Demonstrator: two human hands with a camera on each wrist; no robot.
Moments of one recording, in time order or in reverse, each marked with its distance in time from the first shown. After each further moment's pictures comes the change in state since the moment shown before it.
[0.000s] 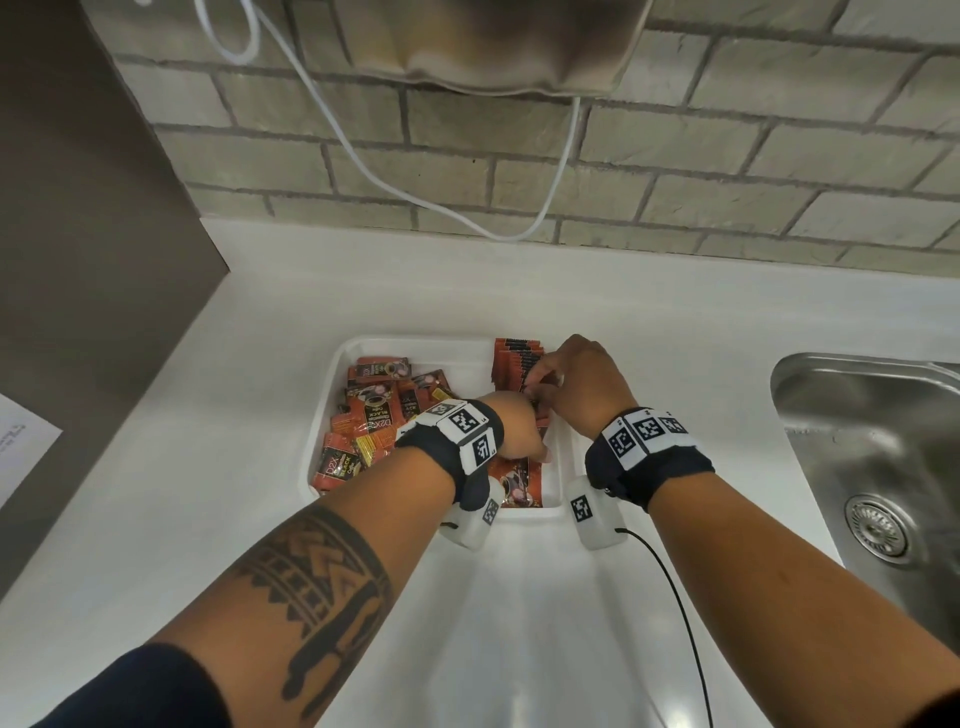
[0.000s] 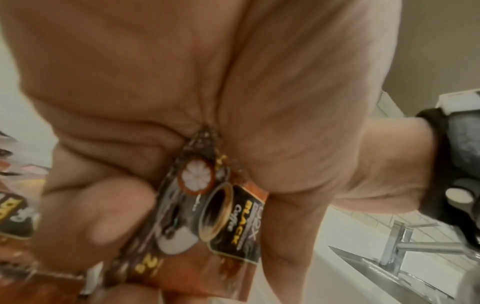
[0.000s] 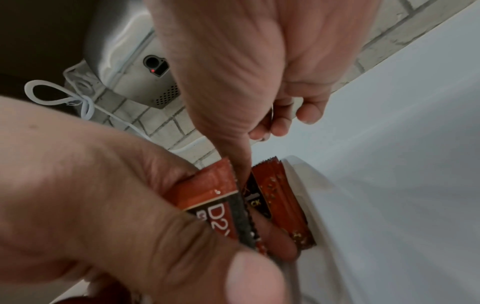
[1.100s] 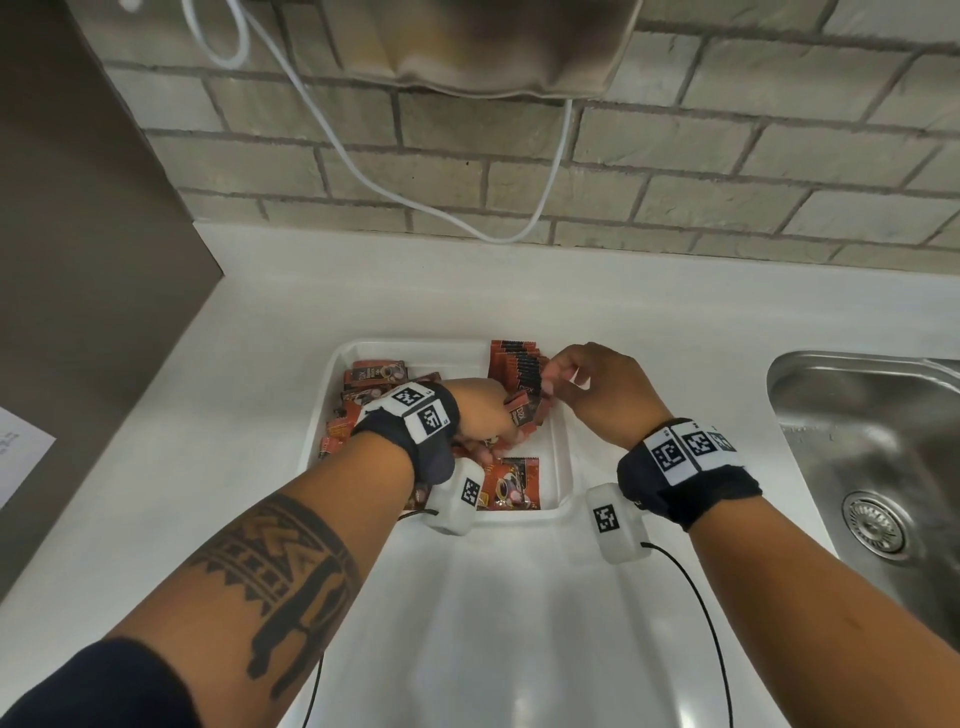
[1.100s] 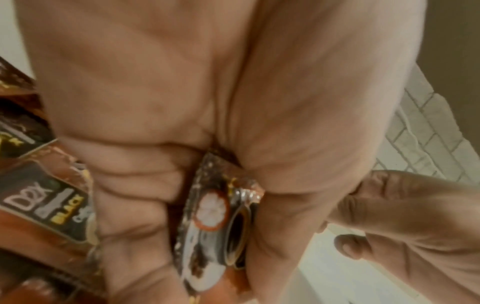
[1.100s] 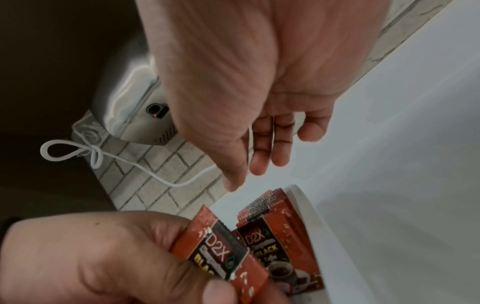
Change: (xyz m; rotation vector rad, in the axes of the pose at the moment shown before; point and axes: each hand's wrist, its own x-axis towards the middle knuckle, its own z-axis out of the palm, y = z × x) left_hand -0.002 -0.034 -0.011 -0.650 -0.147 -0.079; right_hand -0.026 0.012 -0.025 0.160 0.046 -0.054
